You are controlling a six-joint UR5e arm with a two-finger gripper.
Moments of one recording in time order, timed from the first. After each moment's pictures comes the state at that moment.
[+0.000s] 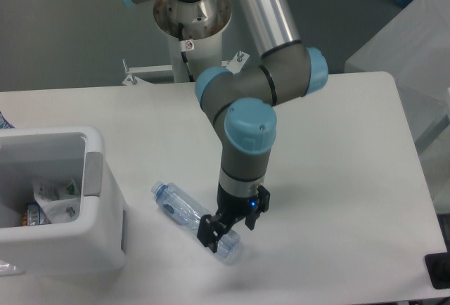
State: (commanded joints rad) arm 2.39 -2.14 -1.50 -0.85 1.44 -0.33
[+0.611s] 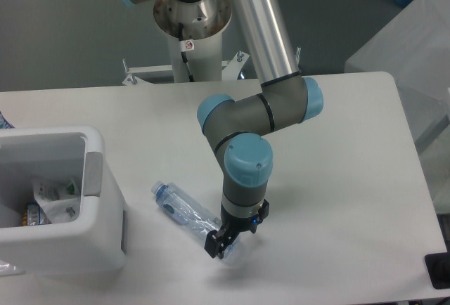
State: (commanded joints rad) arm 2.37 -2.20 -1.50 -0.85 1.46 -0.33
